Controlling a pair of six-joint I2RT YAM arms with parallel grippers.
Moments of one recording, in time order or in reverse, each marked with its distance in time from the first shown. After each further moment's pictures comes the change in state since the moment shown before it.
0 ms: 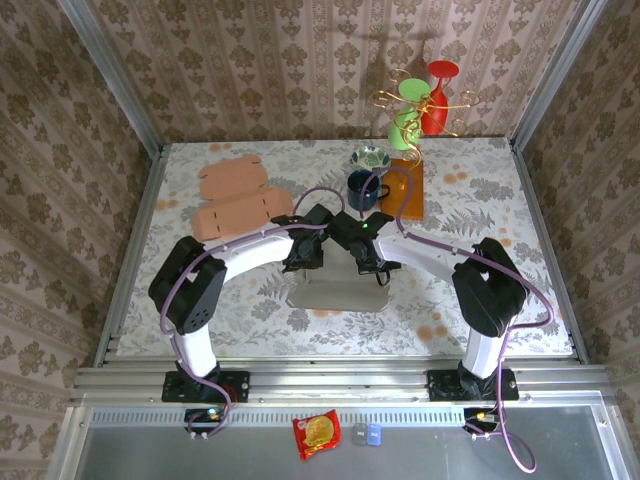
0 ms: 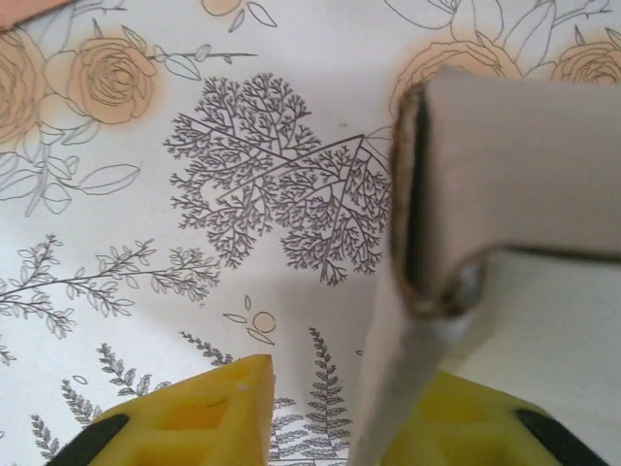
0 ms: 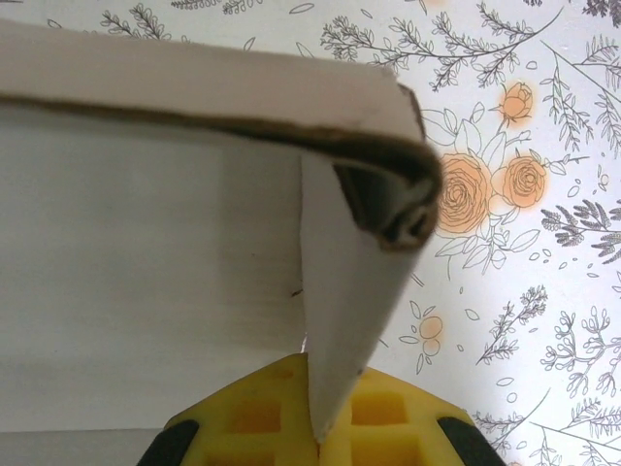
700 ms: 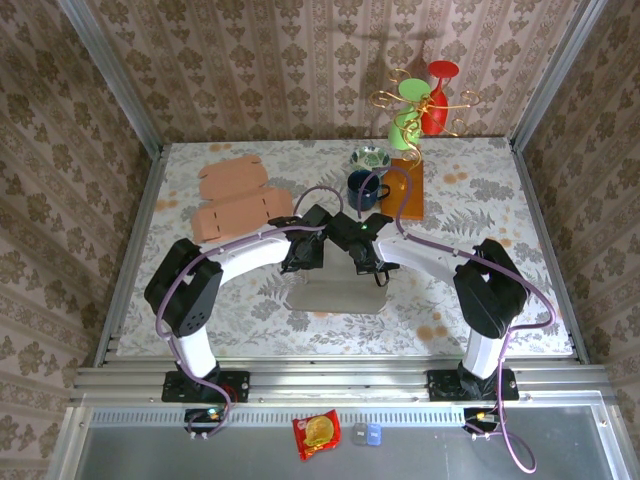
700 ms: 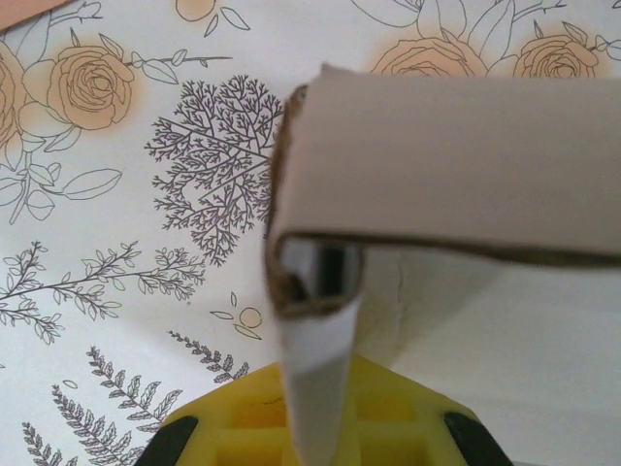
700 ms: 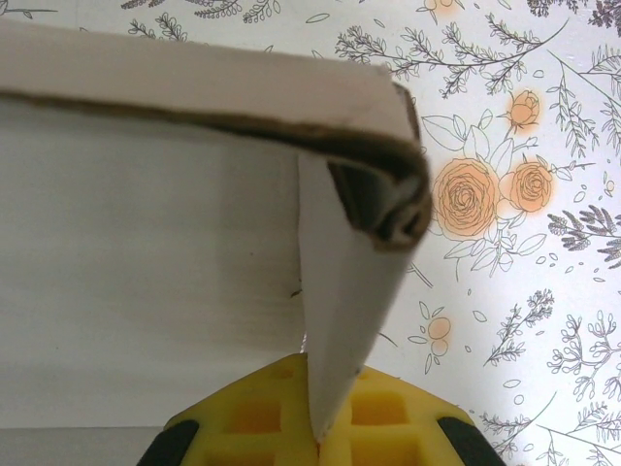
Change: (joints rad) left arm 0.000 -0.024 -0.024 0.031 0.029 0.026; right arm 0.012 -0.007 0.000 0.010 0.002 0.000
